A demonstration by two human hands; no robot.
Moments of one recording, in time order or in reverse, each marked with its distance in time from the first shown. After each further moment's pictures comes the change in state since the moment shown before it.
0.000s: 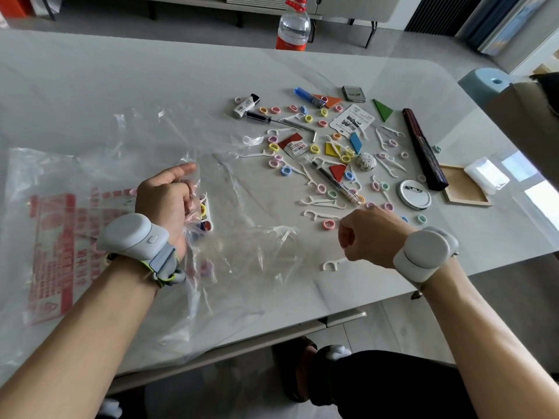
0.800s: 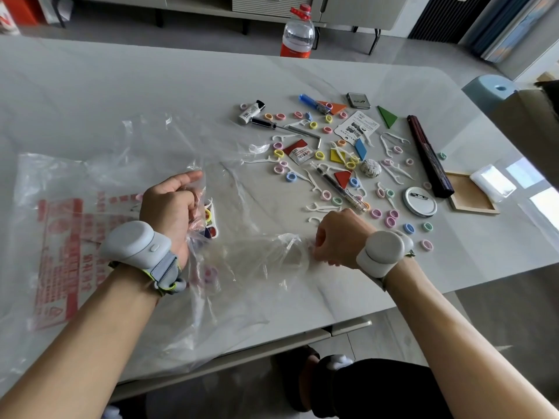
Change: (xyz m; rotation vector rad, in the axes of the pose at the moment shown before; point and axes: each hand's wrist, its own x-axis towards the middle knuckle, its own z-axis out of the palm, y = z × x) left_hand -0.006 0.006 0.000 -0.036 -0.037 -0.025; right_hand 0.025 -0.038 0.006 0.196 -0.006 -0.011
